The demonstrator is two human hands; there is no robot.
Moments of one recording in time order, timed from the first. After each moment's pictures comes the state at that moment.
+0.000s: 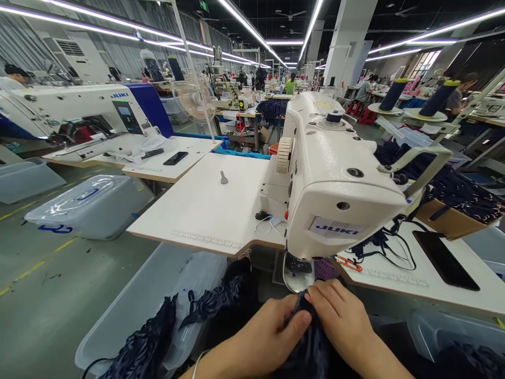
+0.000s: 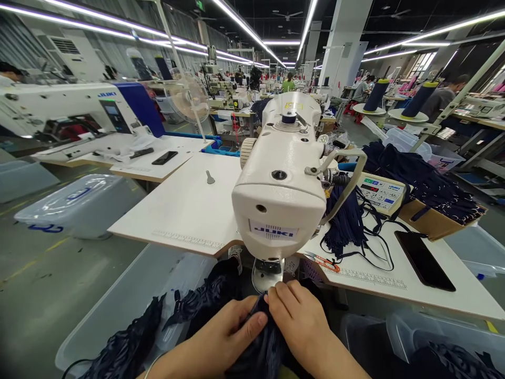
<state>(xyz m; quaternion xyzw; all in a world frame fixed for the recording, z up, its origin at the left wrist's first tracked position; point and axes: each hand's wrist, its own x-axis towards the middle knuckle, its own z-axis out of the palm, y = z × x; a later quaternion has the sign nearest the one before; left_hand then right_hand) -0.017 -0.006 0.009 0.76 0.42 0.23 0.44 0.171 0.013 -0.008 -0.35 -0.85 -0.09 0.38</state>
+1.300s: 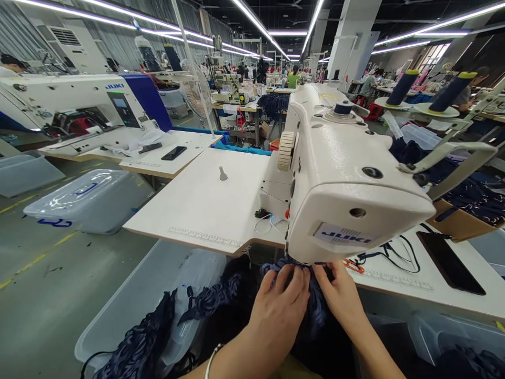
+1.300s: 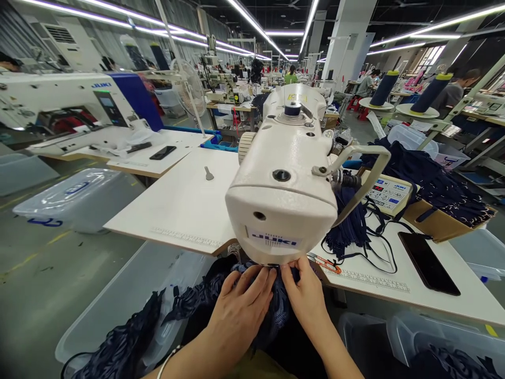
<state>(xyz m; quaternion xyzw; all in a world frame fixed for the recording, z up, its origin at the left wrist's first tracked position) 0.011 0.008 -0.023 0.83 0.49 0.24 -0.15 0.175 0.045 -0.041 -0.59 -0.65 0.28 0.39</state>
